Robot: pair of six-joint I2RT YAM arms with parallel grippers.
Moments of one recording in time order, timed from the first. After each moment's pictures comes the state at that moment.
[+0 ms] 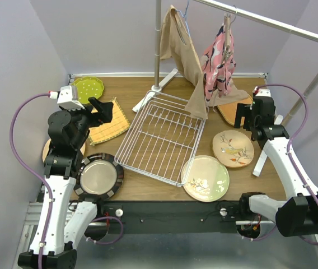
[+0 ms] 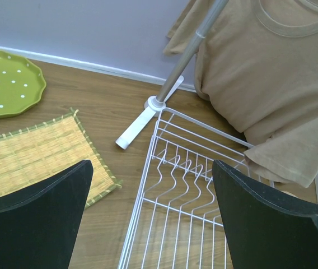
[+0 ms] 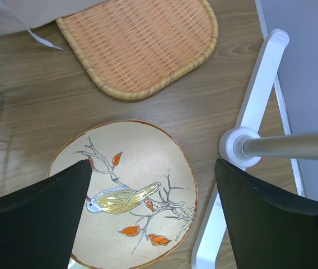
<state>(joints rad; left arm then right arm) -0.08 0.75 0.97 -0.28 0.13 -0.41 0.06 1.14 0.96 -0.49 0.31 0.06</state>
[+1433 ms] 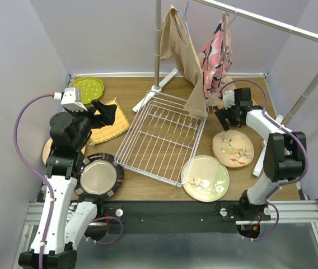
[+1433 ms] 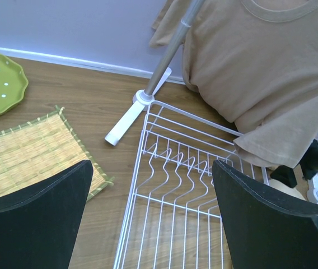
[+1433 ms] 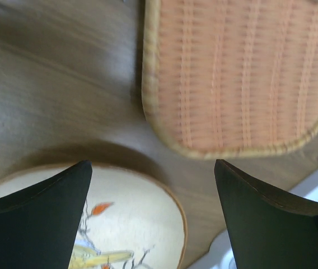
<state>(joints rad) -0.08 0.74 0.92 -0.24 0.20 -0.41 0.06 1.66 1.11 -0.39 0.05 -0.48</state>
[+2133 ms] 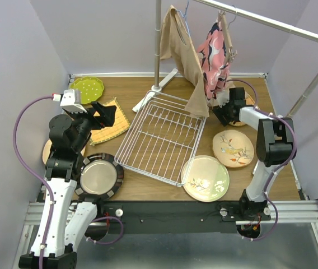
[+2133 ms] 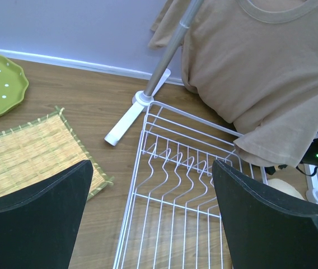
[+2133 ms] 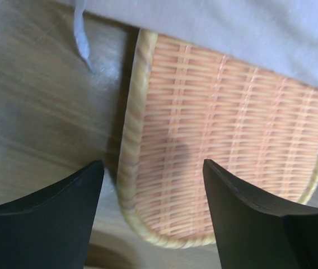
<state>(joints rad) -0.08 0.71 0.91 -0.24 0.20 -0.41 0.06 1.90 1.20 -0.19 0.03 -0.63</state>
